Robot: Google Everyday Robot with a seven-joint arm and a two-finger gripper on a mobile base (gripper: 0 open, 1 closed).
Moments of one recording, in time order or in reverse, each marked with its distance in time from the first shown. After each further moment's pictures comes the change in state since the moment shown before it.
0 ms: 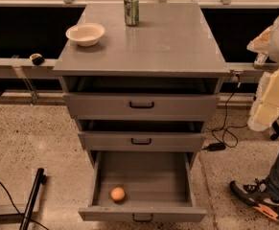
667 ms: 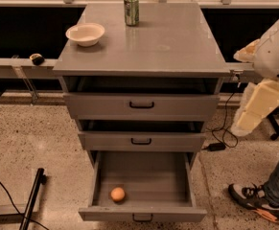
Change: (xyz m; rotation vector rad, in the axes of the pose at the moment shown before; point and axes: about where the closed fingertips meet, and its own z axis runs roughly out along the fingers) arm -0.013 0.001 0.032 -0.007 -0.107 -0.004
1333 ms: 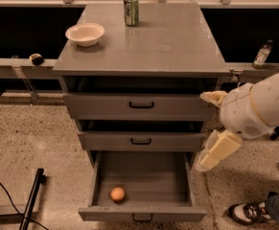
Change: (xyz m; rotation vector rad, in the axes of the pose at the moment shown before) arm -0.014 0.049 0.101 -0.045 -0.270 -0.022
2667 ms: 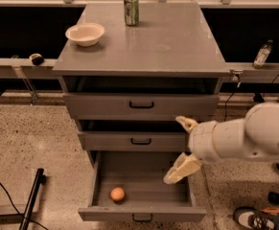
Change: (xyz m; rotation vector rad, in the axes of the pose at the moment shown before) arm 0.020 0.010 0.122 0.045 -0.189 0.034
